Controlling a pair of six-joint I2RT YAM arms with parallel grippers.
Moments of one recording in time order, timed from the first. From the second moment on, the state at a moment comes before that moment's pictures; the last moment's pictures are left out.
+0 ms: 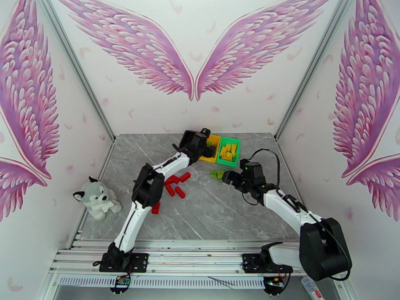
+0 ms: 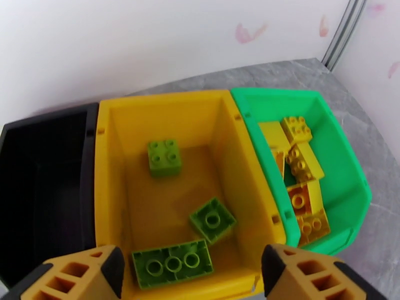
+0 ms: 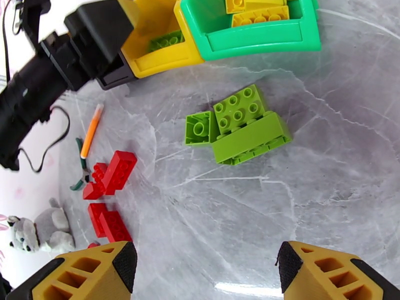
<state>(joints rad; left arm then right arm) -0.64 2.36 1.95 -0.16 -0.09 -0.18 0.21 1.31 0.73 -0.16 -0.30 0.64</state>
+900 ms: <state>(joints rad) -0.84 1.93 1.07 0.21 -0.19 -0.31 0.21 1.30 0.73 -0.16 -0.27 0.63</state>
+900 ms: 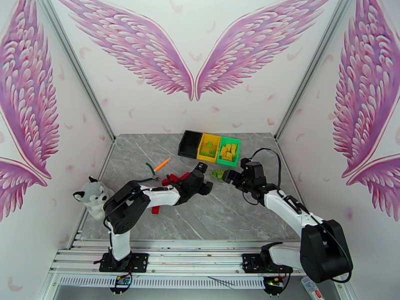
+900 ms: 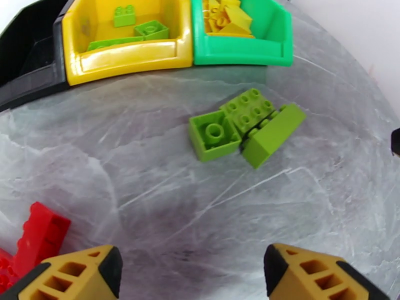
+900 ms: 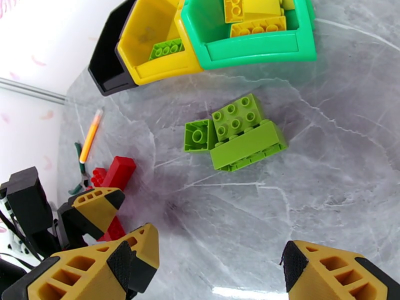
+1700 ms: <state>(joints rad) -0.84 2.21 1.41 0.09 -0.18 -0.29 0.21 1.30 0.73 -0.16 -0.27 0.63</state>
